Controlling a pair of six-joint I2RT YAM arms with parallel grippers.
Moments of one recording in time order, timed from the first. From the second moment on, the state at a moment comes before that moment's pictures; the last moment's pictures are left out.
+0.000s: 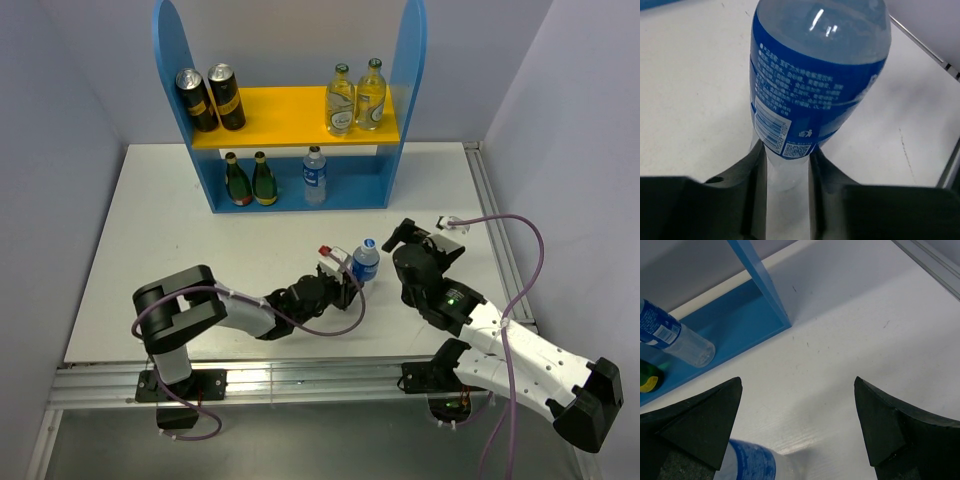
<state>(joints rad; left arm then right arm) -1.16 1.76 0.64 0.92 -0.28 -0.38 0.77 0.79 0.58 -0.25 1.03 0.73</state>
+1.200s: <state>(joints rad) -1.16 2.09 0.99 1.05 -0.40 -0.20 0.74 0.77 0.57 -0.25 0.99 0.73</state>
